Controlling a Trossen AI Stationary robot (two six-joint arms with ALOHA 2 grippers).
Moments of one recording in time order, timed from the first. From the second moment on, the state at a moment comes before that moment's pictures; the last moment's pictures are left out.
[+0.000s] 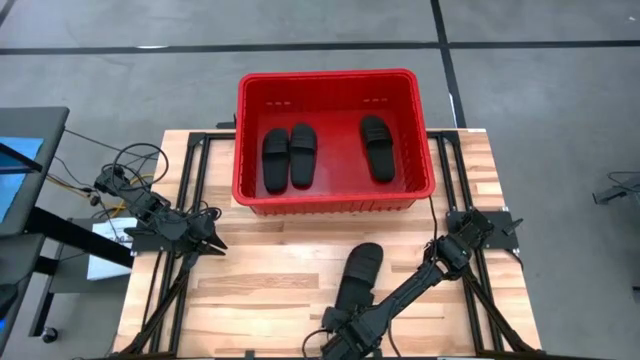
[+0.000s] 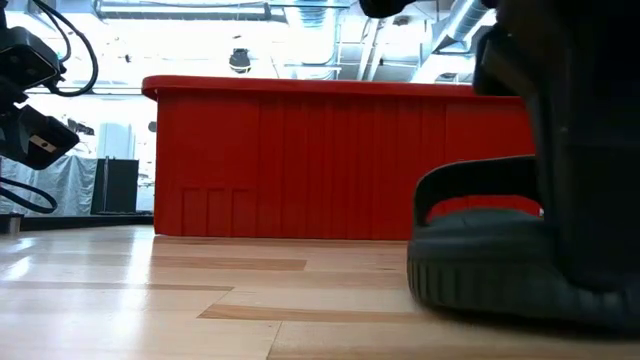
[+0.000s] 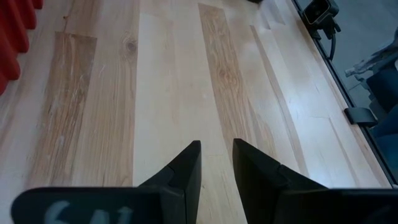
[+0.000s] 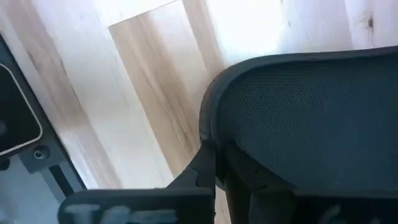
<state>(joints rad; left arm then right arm) -0.58 0.01 0.21 -0.81 -0.15 -0.54 0.68 2.43 2.10 -1.20 0.13 0.98</state>
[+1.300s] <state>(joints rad) -0.58 0.01 0.21 -0.81 -0.15 -0.54 0.79 2.34 2.35 -1.40 0.13 1.08</state>
